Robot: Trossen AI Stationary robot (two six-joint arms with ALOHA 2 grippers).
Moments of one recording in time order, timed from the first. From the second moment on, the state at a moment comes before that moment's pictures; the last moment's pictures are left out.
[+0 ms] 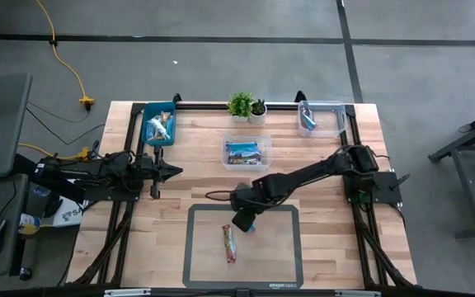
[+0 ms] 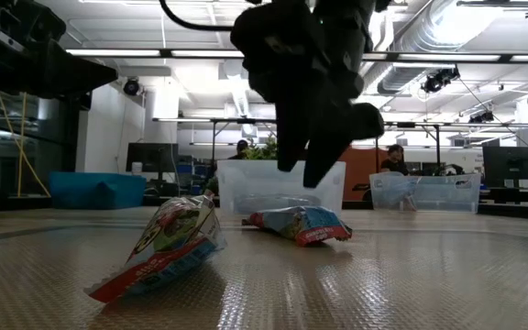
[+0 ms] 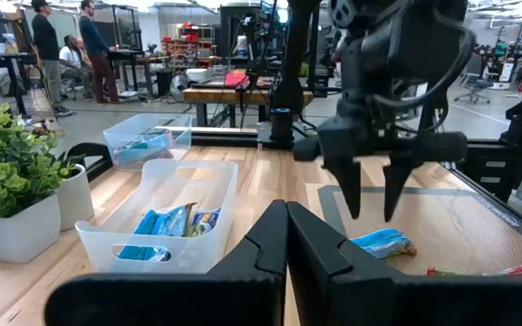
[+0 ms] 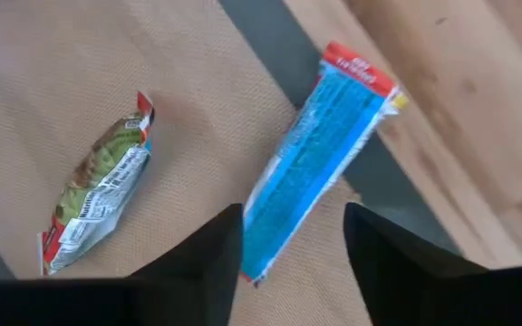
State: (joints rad) left arm -0.09 0.01 0.02 0.02 -0.14 -0.01; right arm 0.22 2.01 1.51 -0.72 -0.05 0.91
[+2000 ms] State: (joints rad) left arm -0.09 0.01 0.02 0.02 -0.14 -0.01; right arm 0.22 2.13 1.47 -0.56 0.02 1.07
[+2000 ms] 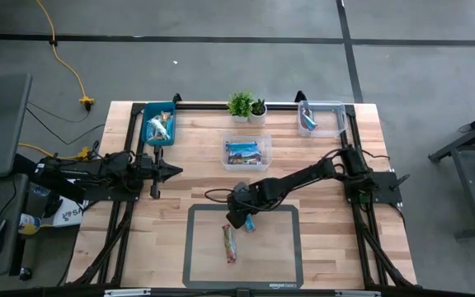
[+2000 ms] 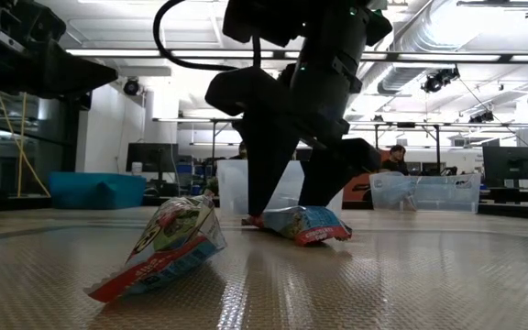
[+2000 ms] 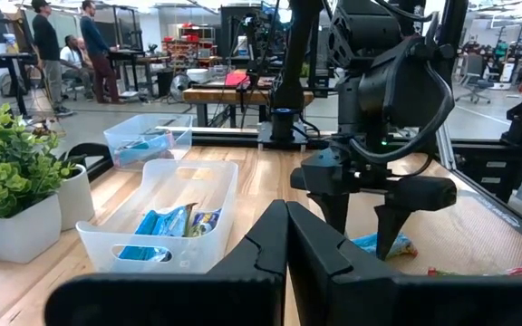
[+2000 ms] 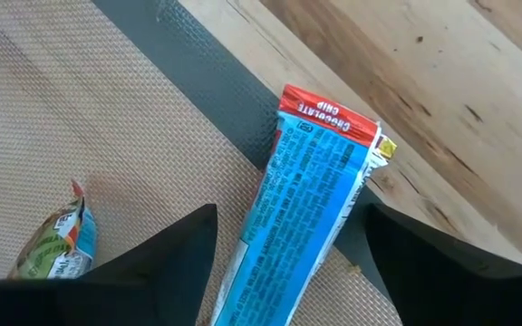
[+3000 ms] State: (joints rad) left arm -0.09 0.01 0.02 0.02 -0.14 -0.01; right arm 0.22 2.13 1.47 -0.56 0.00 1.07
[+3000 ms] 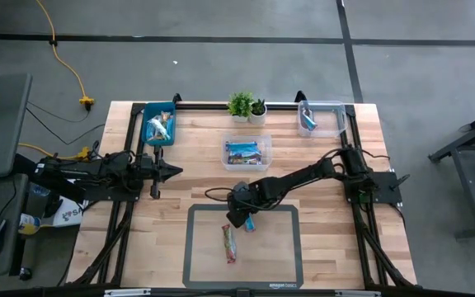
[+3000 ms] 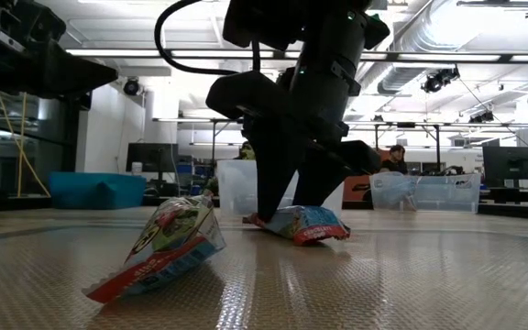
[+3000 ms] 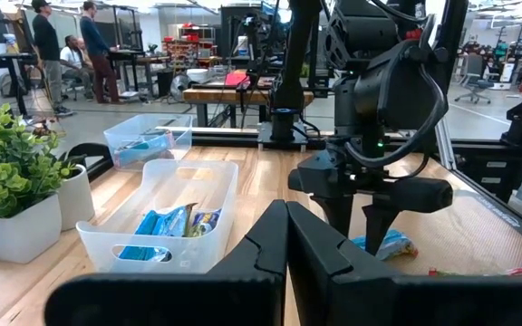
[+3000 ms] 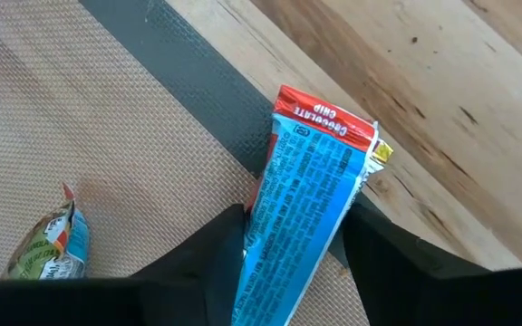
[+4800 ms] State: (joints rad) left arm -0.09 0.01 0.02 0.02 -0.14 -0.01; right arm 0.14 1.67 1.47 -0.37 0.19 0.69
